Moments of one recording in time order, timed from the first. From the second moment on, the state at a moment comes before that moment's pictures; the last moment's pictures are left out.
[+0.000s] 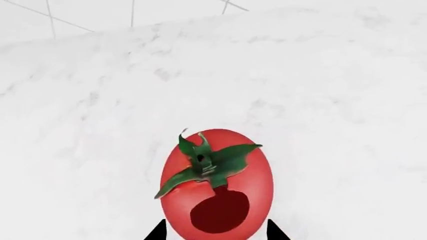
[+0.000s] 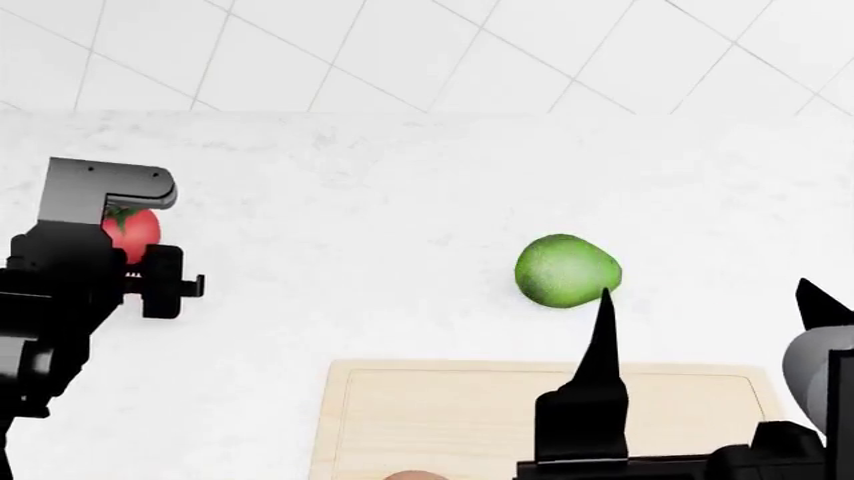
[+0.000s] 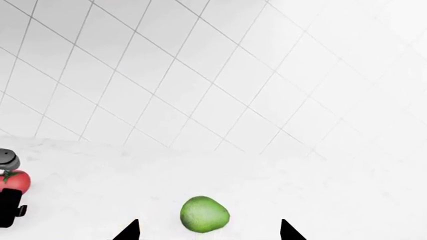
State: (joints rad) left arm -1.28 -0.11 0.15 -1.31 -0.02 -0.48 -0.06; right arm 0.73 0.94 0.02 -0.96 2.01 0.90 1.35
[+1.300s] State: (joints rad) left arm -1.02 -0.35 0.46 0.58 -0.91 -1.47 -0.15; right arm 0.54 0.92 0.16 -0.96 1.88 0.86 1.32
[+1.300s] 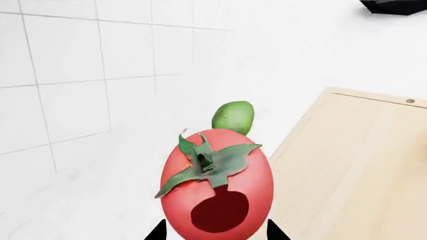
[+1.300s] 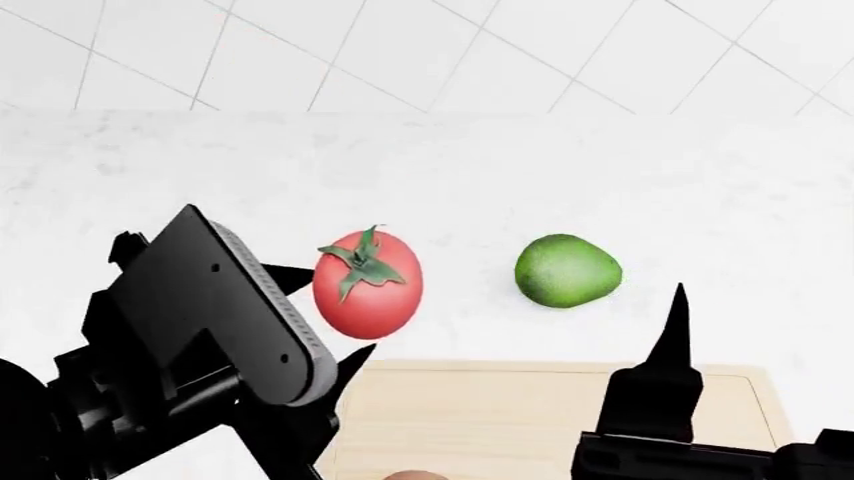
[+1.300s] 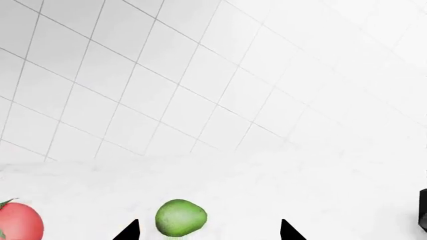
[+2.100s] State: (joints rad) left arm -0.88 -0.43 0.56 0.56 -0.94 -1.40 -0.15; right arm 0.47 0.95 0.23 -0.99 1.94 0.84 1.34
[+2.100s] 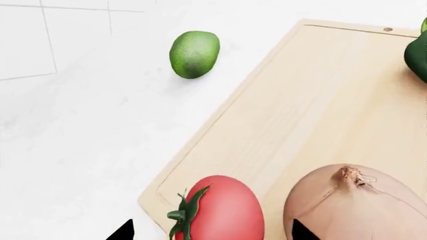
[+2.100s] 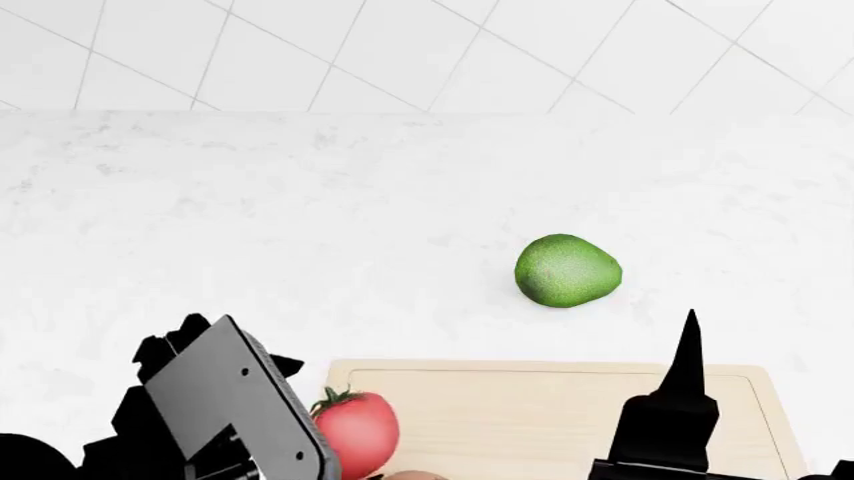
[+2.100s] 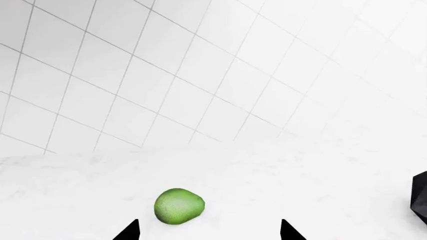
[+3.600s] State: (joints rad) left arm -0.97 -0.64 -0.14 0.77 -1.92 -1.21 -1.01; right arm 1.40 0.54 -0.72 0.04 1.22 1.19 0.45
